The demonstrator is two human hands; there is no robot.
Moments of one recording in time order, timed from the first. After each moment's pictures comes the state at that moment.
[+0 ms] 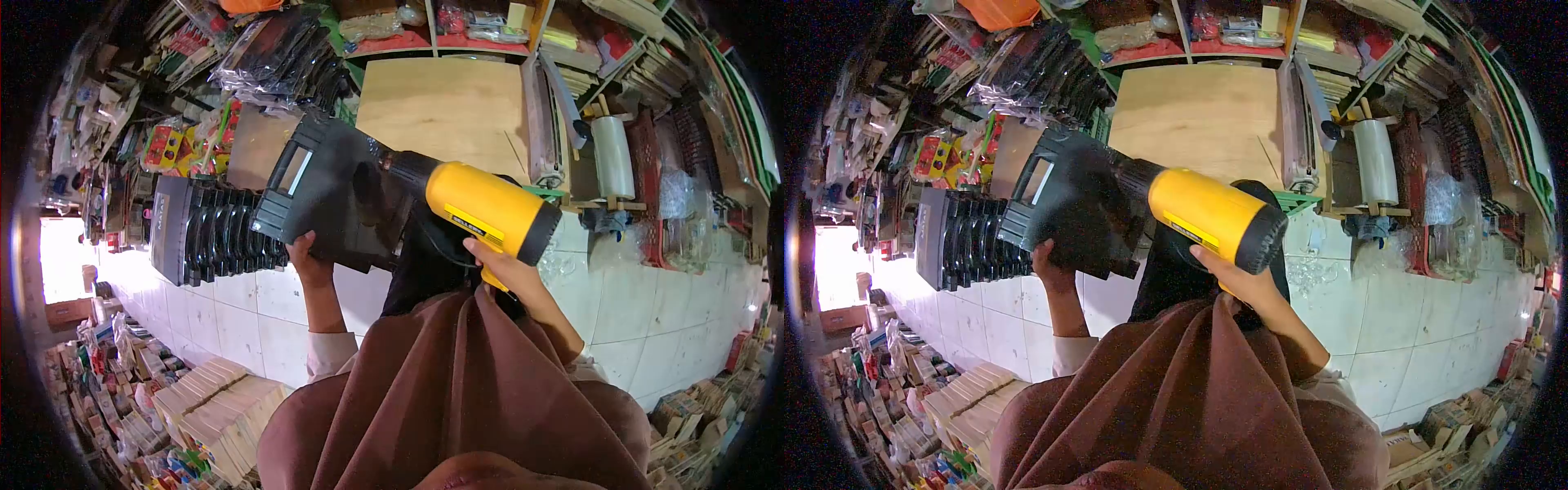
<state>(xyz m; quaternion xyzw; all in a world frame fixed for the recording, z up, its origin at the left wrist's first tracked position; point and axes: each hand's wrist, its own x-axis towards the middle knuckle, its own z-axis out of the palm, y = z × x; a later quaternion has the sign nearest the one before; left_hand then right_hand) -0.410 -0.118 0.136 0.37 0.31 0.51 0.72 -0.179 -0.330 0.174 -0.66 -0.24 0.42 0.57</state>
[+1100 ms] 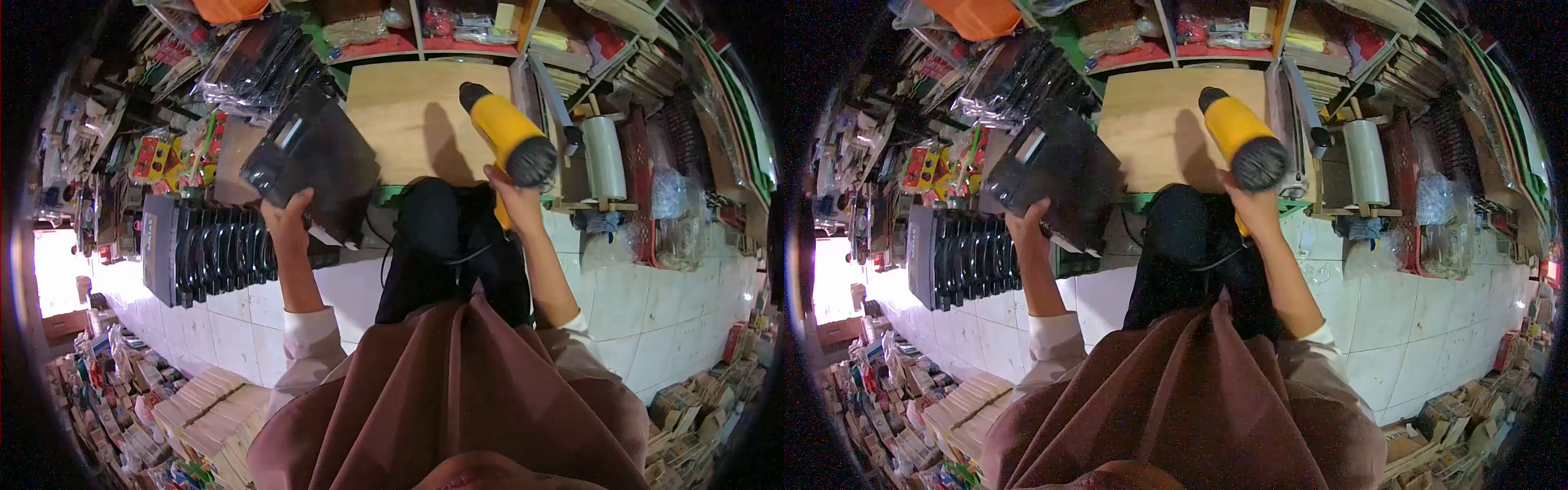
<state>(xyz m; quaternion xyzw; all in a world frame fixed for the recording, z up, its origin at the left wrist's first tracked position) -0.344 -0.068 0.184 0.54 0.36 0.48 0.59 -0.079 -0.270 0.100 -0.69 -0.24 0.23 0.64</state>
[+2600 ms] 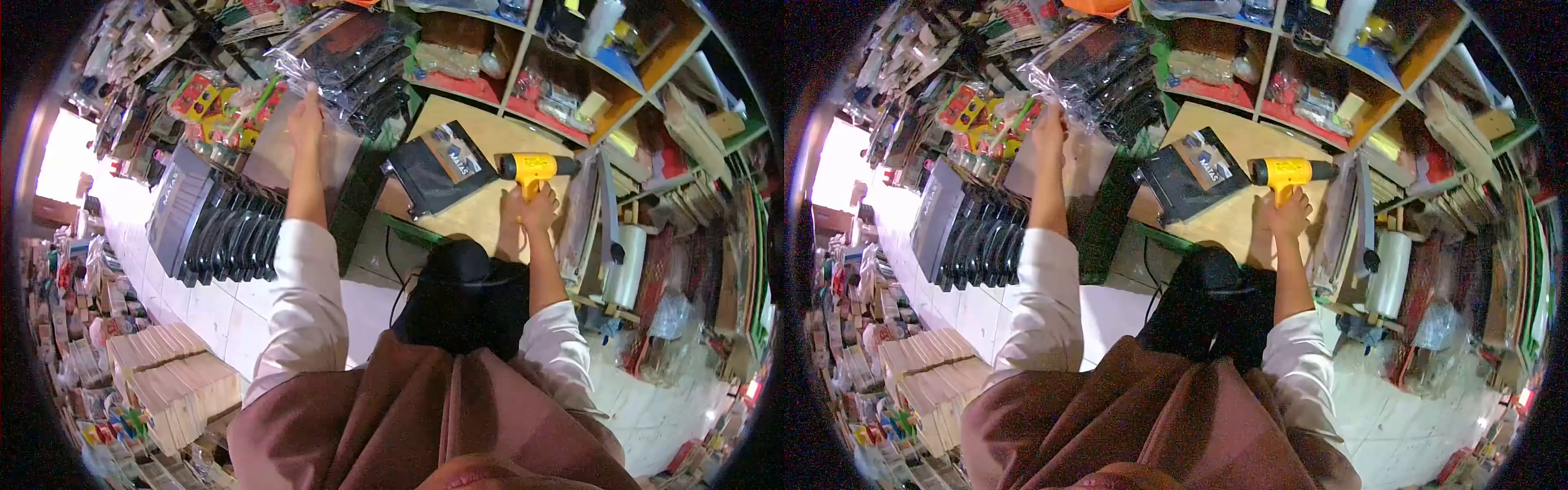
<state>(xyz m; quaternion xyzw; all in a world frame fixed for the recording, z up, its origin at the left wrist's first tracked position) -0.327 0.178 0.147 0.54 0.61 0.45 0.37 0.018 -0.113 -0.015 -0.92 -0.33 -0.04 0.22</state>
